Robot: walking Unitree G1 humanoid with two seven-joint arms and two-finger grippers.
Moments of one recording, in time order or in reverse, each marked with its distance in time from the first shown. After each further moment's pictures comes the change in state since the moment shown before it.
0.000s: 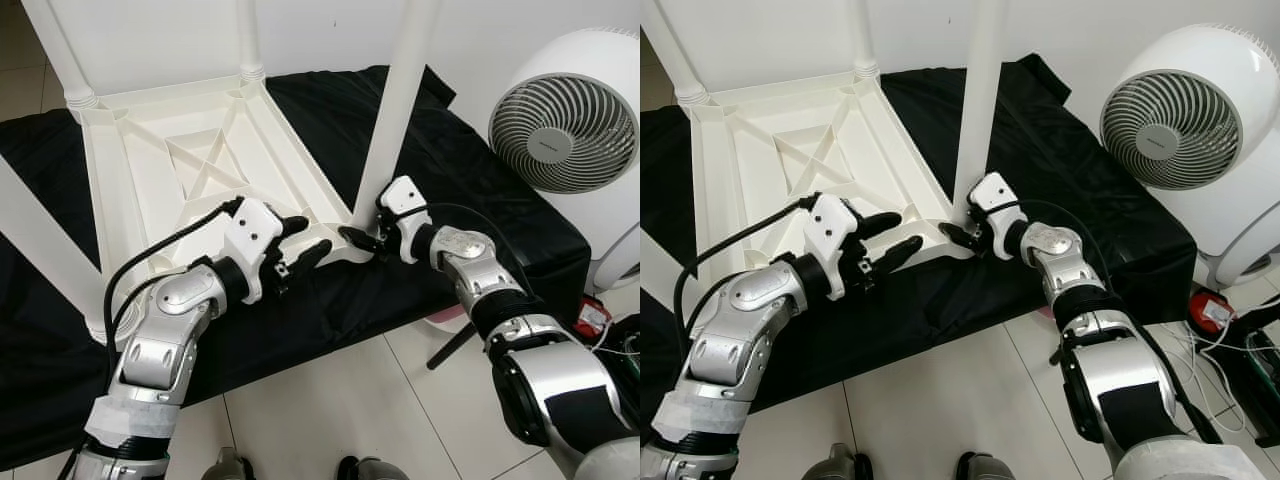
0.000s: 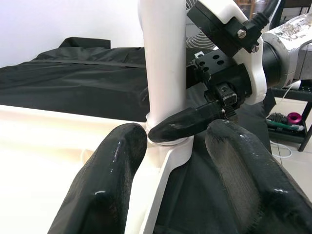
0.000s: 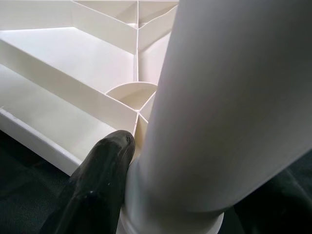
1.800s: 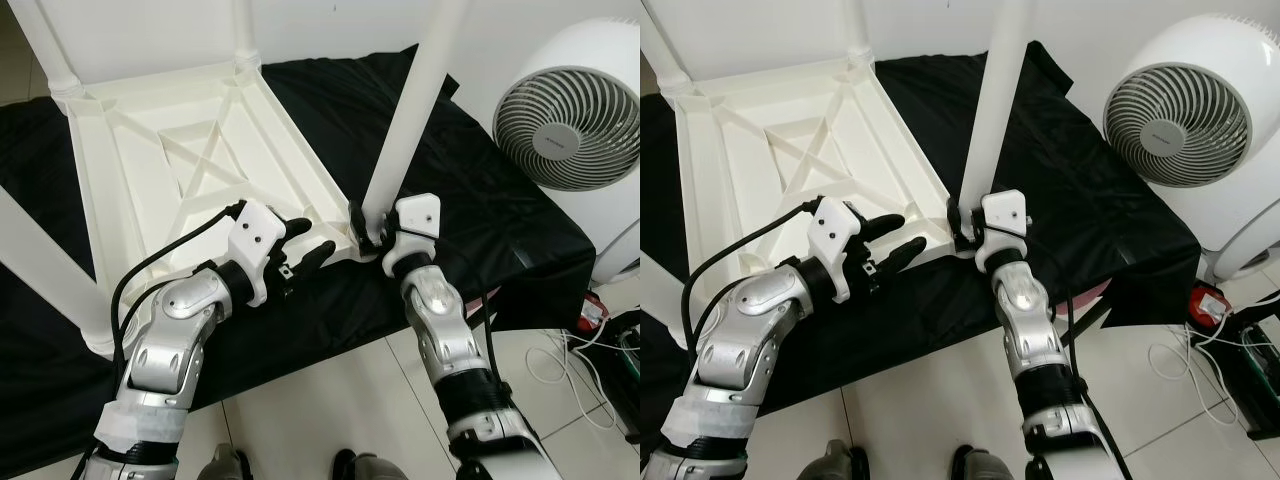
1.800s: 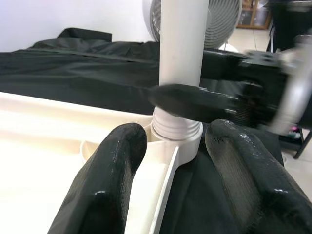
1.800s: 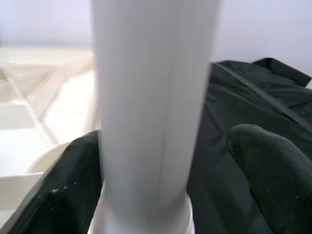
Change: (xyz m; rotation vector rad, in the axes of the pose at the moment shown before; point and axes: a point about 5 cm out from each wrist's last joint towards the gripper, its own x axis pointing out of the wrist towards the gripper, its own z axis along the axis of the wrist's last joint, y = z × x) left arm 0.001 -0.005 -0.003 -0.026 -0.013 0.016; right arm -0.029 0.050 0.006 0.259 -0.289 -0.662
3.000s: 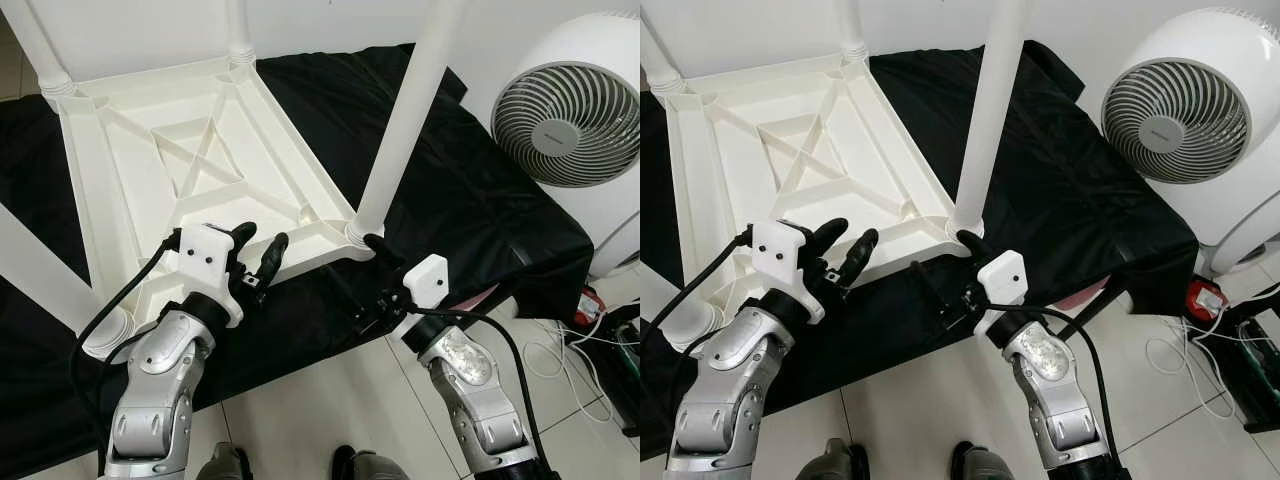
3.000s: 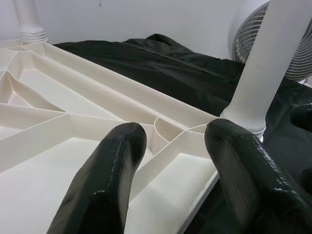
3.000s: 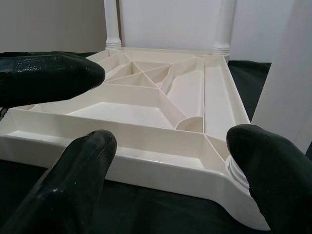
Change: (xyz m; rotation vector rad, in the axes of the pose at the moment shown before) left arm -0.041 -0.008 -0.001 -0.126 -0.083 0.388; right arm -0.062 0.030 0.021 0.018 -0.027 0.400
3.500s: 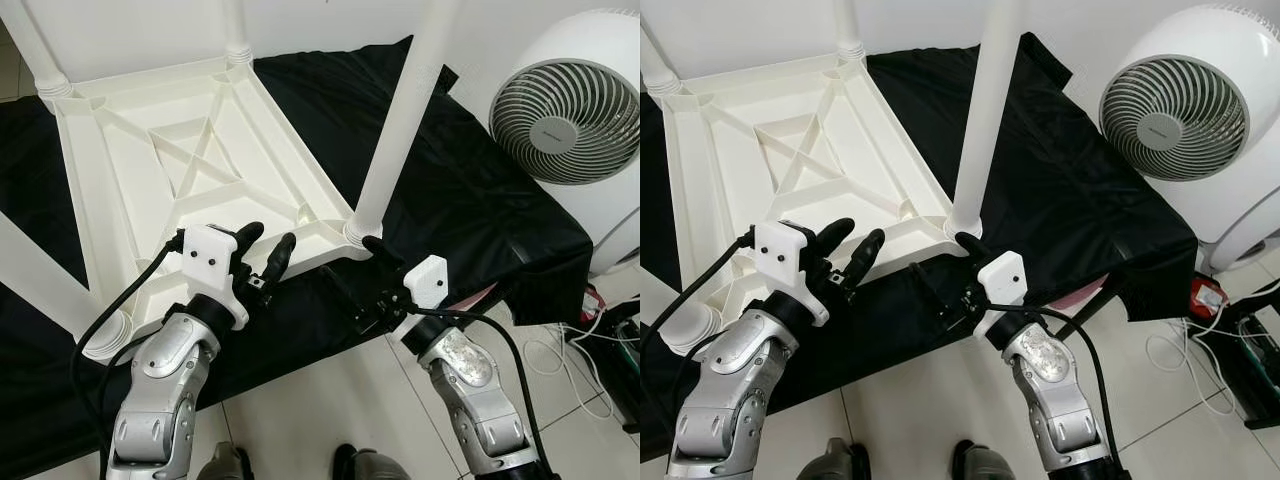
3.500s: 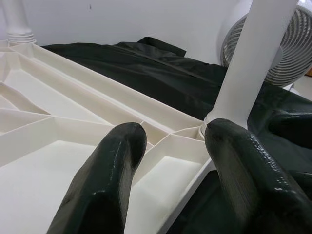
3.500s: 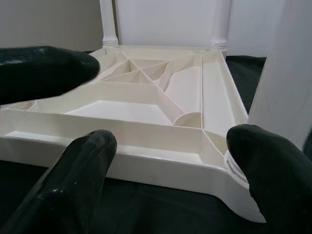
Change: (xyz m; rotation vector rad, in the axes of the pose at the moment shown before) left arm 0.000 -0.010 0.004 -0.026 -0.019 -0.045; right arm -0.004 0.000 0.000 0.017 0.011 -0.014
